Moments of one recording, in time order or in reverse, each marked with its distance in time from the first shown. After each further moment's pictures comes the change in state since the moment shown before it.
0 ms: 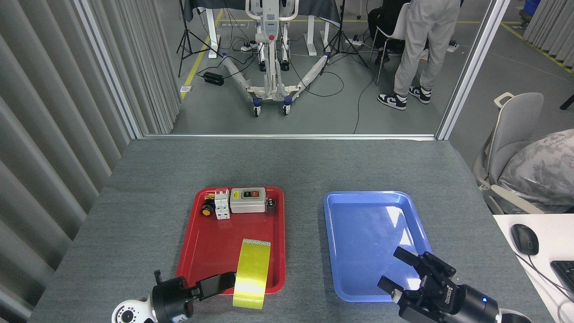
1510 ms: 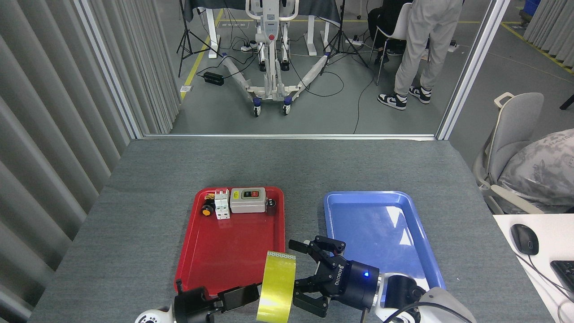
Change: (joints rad) left arm 0.051 -0.091 -0.033 -0.064 -0.072 0.003 0.006; right arm -0.313 0.416 0.207 0.192 0.345 -0.006 0.120
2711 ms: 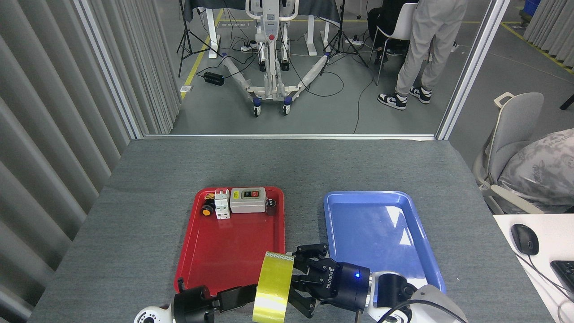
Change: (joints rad) left arm -0.026 -0.001 0.011 0.048 0.062 -0.004 -0.066; right arm -0.010 0.035 0.002 0.020 -0.001 -0.076 0.039
